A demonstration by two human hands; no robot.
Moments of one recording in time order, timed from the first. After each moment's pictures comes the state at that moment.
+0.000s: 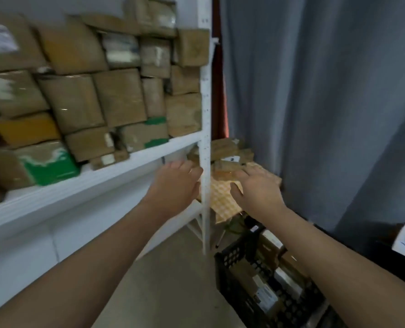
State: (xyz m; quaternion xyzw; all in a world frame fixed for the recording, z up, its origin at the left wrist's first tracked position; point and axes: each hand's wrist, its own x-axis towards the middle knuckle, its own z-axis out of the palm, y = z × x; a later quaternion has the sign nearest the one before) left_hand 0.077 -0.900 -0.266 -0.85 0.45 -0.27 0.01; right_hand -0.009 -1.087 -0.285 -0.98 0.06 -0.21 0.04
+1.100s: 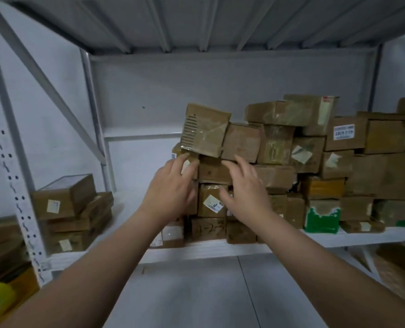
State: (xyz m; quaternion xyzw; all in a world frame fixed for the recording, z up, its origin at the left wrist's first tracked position) left_hand 0.017 -0.281 -0.119 -0.89 0.11 -0.43 0.09; right_hand 0.054 -0.465 -0.132 -0.88 -0.26 -0.30 0.25
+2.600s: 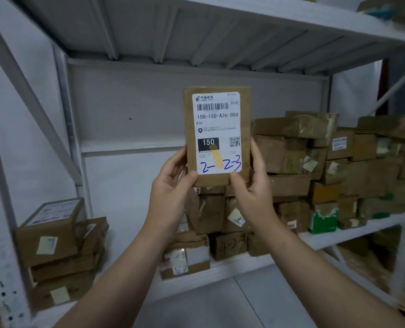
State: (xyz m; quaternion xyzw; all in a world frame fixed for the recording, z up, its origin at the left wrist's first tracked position) left_hand 0.001 -0.178 -0.100 -0.59 0.26 -0.30 -0.70; right_hand 0.027 -0.327 -0.112 -0.65 -0.28 -0.40 0.59
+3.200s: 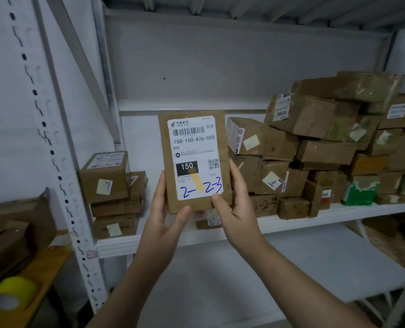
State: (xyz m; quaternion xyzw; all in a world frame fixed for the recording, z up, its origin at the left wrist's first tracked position) left_hand -0.076 -0.086 -0.215 -0.71 0.15 -0.28 -0.63; right_hand -0.027 -0.231 -0.207 -0.66 -0.31 -0.22 0.65
